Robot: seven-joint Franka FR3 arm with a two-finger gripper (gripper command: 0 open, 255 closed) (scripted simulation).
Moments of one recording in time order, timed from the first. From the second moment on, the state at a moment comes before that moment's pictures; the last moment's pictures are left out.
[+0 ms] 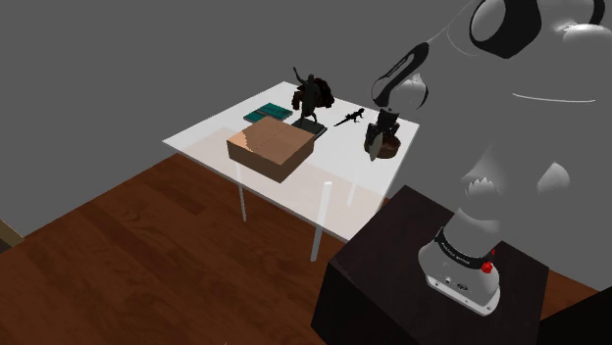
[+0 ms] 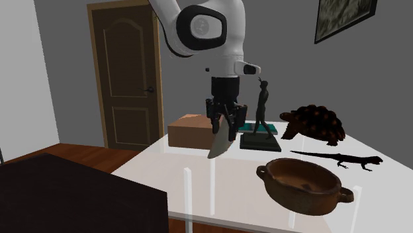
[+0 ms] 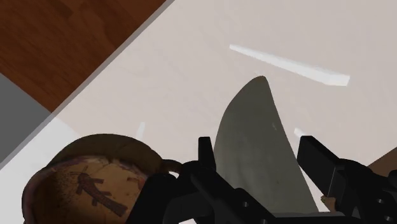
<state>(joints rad) -0.46 0.27 -0.15 -2.27 0.18 2.56 -0.27</state>
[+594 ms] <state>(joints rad) -0.58 0.49 -0.17 -1.90 0.21 2.39 -0.39</state>
